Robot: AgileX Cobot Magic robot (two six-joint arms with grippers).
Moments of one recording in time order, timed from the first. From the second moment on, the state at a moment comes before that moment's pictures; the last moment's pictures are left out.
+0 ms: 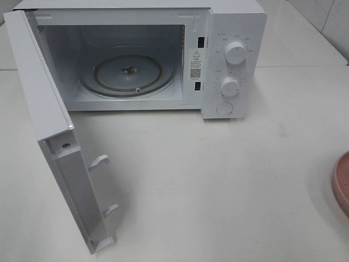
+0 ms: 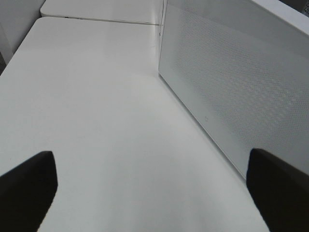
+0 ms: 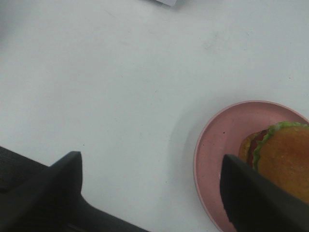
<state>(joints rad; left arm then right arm) 0.06 -0.01 -0.52 -0.12 1.08 0.03 0.47 0.63 -0.69 -0.16 0.97 0.16</state>
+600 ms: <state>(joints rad) 0.06 -0.01 -0.52 -0.12 1.08 0.03 0.36 0.32 -0.61 -0.10 1.08 0.12</state>
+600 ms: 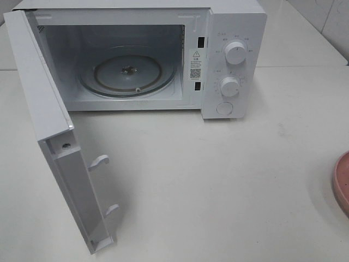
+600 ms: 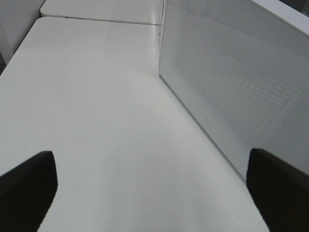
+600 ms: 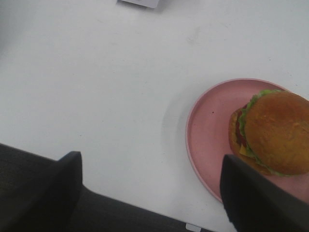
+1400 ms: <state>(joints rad) 0.06 -0.01 -0.52 -0.12 1.08 0.03 0.11 0.00 -0.50 0.01 1.00 0.01</state>
